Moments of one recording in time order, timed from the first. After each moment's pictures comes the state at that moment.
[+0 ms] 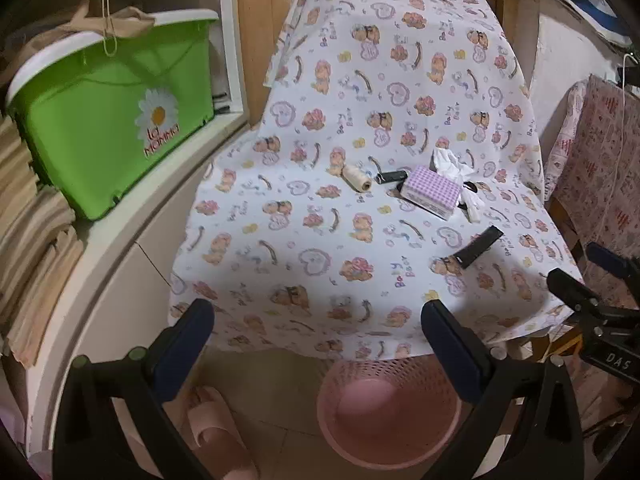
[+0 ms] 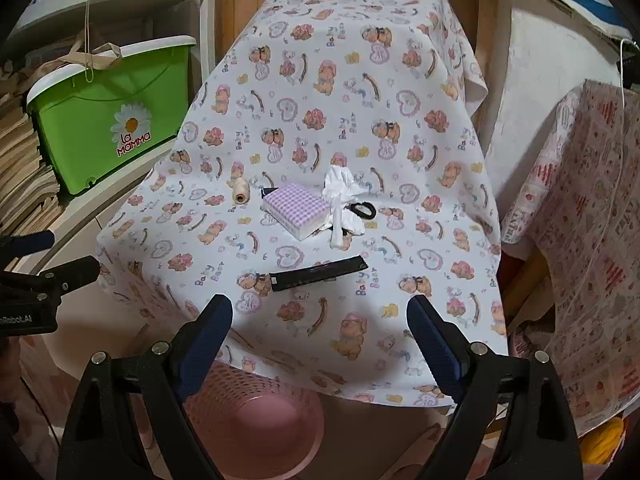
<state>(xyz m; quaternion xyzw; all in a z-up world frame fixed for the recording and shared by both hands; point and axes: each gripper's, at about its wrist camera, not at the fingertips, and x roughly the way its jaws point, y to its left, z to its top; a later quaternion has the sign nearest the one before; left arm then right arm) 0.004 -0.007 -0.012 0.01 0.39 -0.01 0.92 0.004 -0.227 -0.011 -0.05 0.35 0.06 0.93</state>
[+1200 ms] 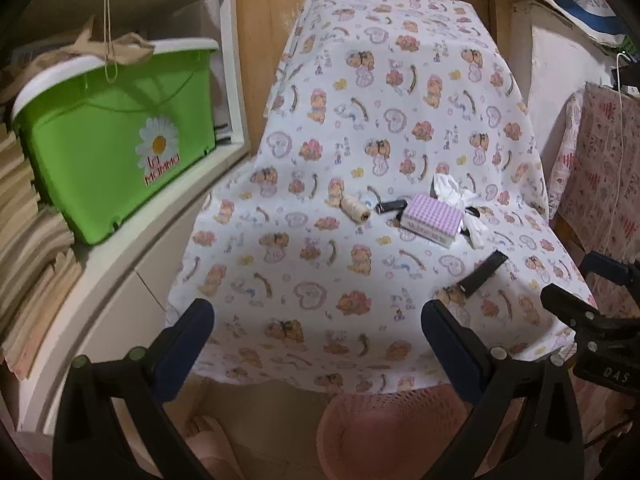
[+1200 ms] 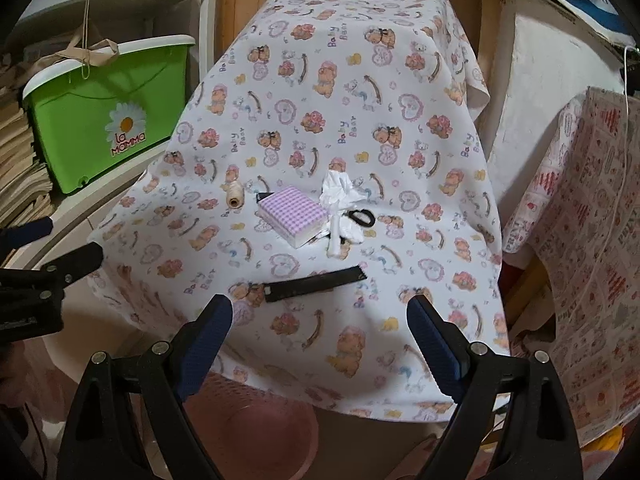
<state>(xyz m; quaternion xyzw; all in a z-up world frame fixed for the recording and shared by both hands) 0.011 -0.015 -0.018 0.01 0.34 0.00 0.94 0.011 -0.223 -0.021 -0.06 0.34 0.06 0.94</state>
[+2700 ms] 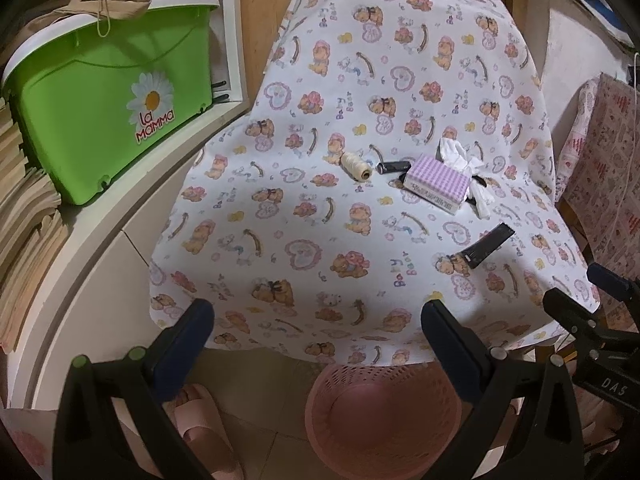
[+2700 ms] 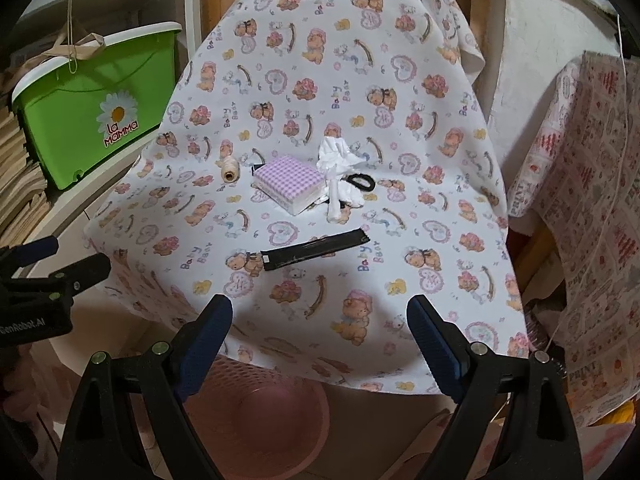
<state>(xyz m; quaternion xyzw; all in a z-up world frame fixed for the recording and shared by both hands) 0.021 -0.020 -0.039 0.00 0.40 0.01 0.92 0.012 -0.229 -0.041 -0.04 0.38 0.05 0.92</state>
